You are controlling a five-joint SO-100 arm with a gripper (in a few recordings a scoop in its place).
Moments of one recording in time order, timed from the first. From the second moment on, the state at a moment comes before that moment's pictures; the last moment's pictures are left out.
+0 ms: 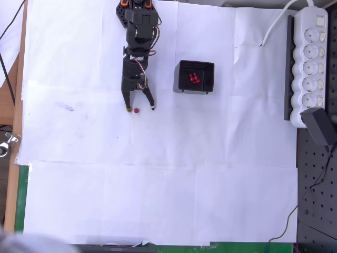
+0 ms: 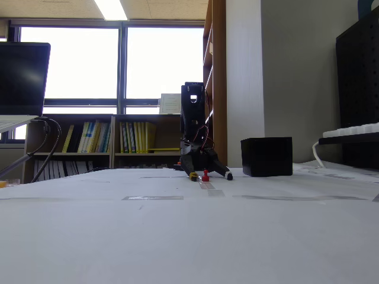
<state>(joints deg) -0.2 118.7 28.5 -64.1 -94.7</state>
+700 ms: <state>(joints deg) -0.2 118.7 28.8 -63.4 -92.6</state>
